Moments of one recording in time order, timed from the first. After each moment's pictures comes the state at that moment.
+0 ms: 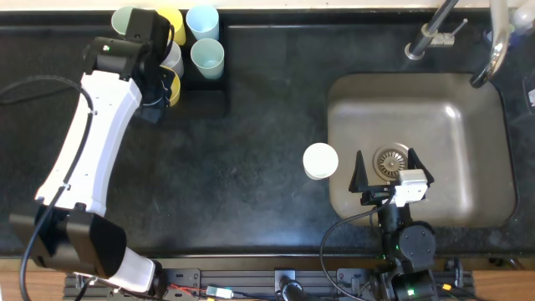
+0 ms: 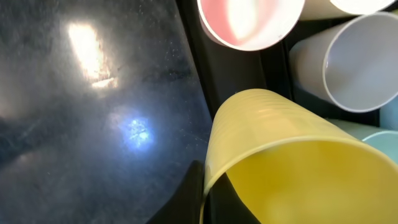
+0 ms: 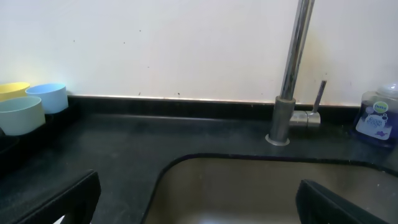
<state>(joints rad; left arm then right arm) -0.16 1.74 1.65 -1.28 -0.22 -1.47 0.22 0.01 0.02 0.00 0.15 0.03</state>
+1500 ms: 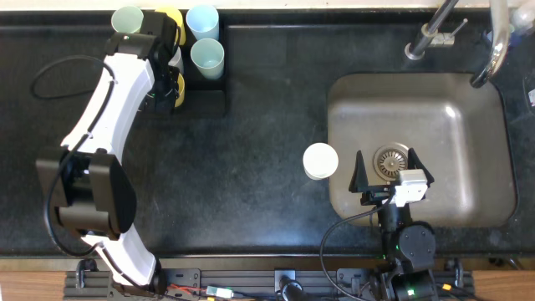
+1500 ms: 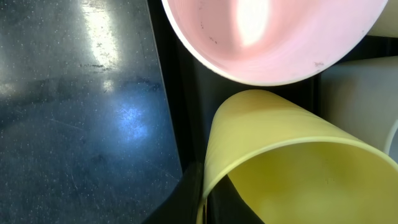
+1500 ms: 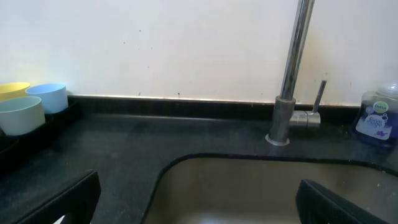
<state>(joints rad) -0.12 1.95 1.64 -1.15 -0.19 -1.55 0.22 0.01 0.02 0.00 0.15 0.03</state>
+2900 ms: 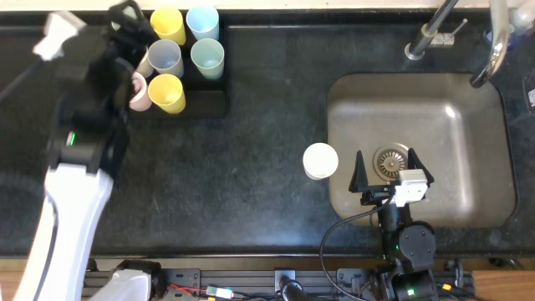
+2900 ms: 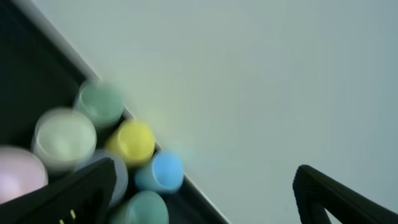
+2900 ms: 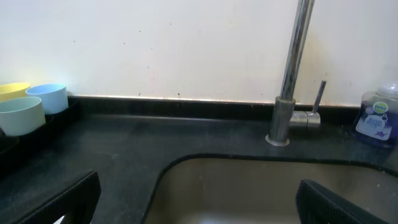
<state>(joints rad) -0.09 1.20 1.15 -0.15 -0.23 -0.87 0.22 0.01 0.02 0.00 0.15 0.03</state>
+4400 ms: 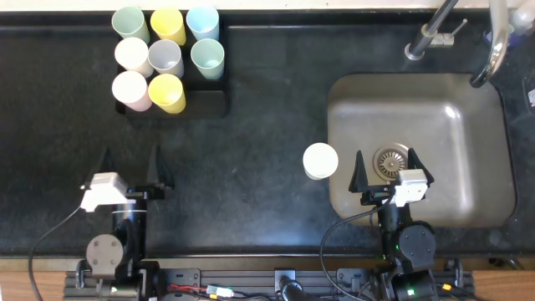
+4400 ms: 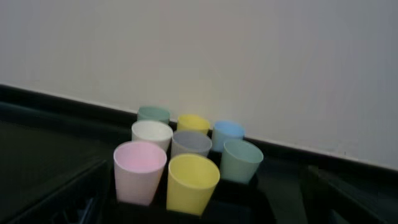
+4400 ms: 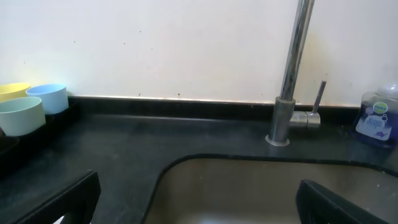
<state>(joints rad) -0.01 0.04 0.01 0.16 -0.02 -0.22 0.22 0.01 0.02 0.00 0.15 0.03</state>
